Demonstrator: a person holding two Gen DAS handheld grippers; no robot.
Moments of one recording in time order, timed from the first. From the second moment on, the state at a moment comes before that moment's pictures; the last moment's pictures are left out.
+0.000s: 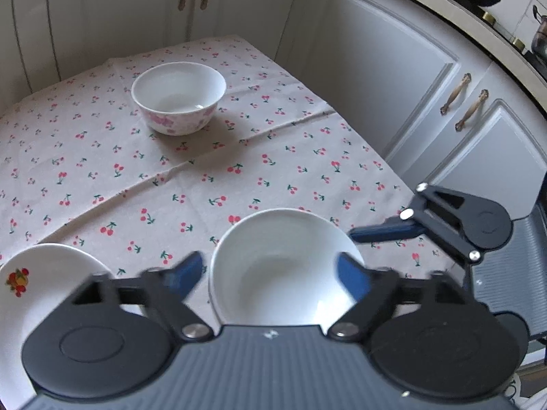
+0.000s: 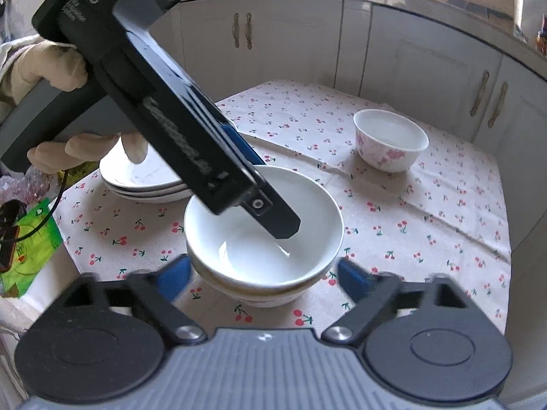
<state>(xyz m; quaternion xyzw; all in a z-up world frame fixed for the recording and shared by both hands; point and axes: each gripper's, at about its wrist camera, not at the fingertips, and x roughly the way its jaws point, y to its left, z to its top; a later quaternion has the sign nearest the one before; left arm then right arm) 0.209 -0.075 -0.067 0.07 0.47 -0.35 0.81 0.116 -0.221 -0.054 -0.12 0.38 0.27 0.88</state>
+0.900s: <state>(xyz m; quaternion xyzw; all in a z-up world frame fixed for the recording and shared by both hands) 0.378 -0.089 -0.048 0.06 0.44 -0.30 0.84 0.251 -0.266 -0.026 -0.17 0.35 0.23 0.89</state>
